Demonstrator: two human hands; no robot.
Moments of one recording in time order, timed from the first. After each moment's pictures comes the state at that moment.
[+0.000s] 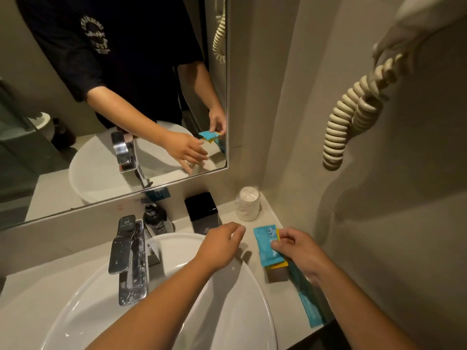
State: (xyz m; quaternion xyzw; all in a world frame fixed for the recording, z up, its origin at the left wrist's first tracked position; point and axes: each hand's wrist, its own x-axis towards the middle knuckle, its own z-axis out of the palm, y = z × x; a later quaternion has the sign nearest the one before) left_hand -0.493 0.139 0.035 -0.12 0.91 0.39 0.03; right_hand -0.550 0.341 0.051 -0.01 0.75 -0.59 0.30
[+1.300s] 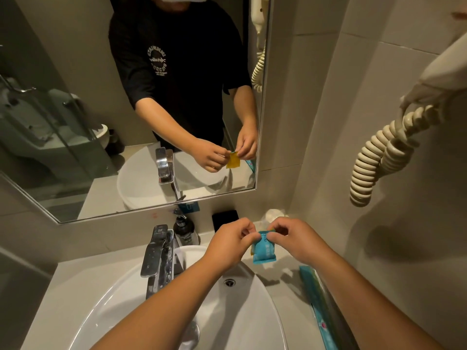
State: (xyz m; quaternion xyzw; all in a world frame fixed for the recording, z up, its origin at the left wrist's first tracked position) left_hand -0.497 0.118 0.096 -0.16 0.88 0.44 -0.06; right_hand -0.595 0.276 0.106 -0.29 0.85 -0.38 0.22
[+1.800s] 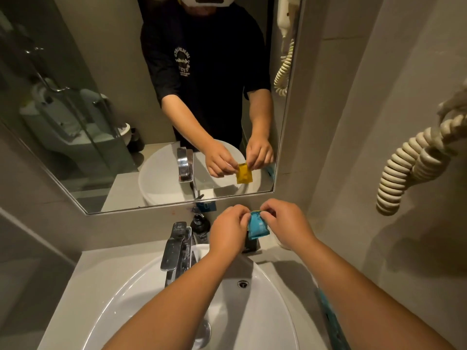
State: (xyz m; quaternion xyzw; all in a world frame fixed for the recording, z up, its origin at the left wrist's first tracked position) left_hand -0.497 0.092 0.103 -0.27 0.88 0.34 -0.19; right_hand -0.597 0.207 0.113 -0.33 0.88 -0.32 0.07
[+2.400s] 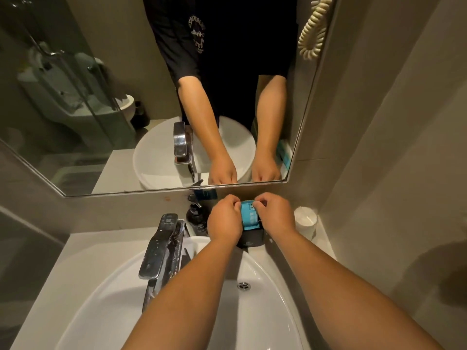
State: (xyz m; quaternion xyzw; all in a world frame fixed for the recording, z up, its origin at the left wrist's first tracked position) left_hand -0.545 0.052 0.028 -0.42 0.83 0.34 -0.17; right_hand -0.631 0.138 0.031 -0.21 0.90 -0.36 0.14
